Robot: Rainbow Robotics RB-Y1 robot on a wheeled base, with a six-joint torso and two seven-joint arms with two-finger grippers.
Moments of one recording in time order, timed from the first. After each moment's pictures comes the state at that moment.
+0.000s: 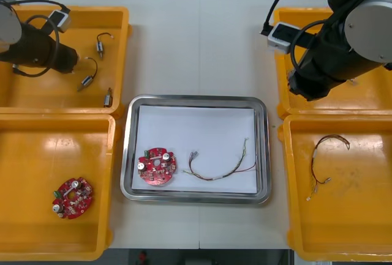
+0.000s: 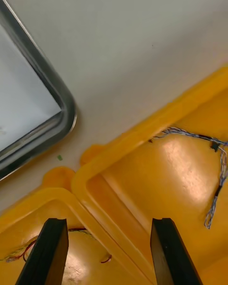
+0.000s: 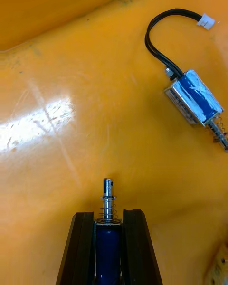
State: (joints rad) right arm -0.75 -0.67 0.23 -2.00 -0.68 1.92 1.84; left arm -0.88 0.79 -0.30 -0.88 1.05 0.98 -2.05
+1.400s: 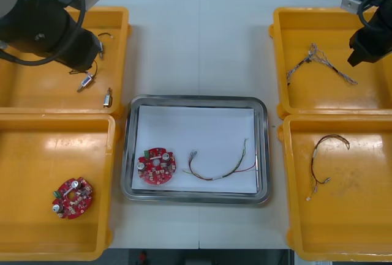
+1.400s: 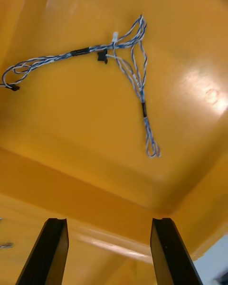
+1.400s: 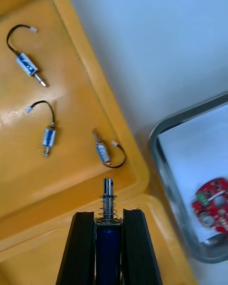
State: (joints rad) right arm -0.92 -0.74 0.04 -1.41 -0.63 1.88 1.92; left arm -0.80 0.77 -0.16 -2.00 0.83 1.91 -1.27
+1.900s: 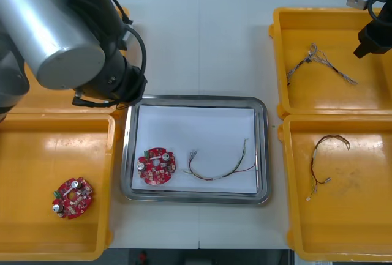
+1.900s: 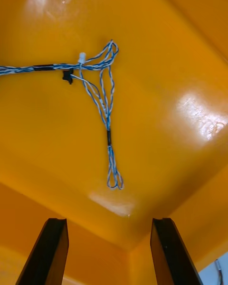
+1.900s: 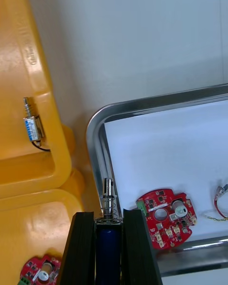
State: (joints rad) right arm -1.07 -0.75 0.04 -0.97 -0.63 1.64 2.26; left arm -0.80 0.70 -0.46 -2.08 0.72 1.87 -0.80
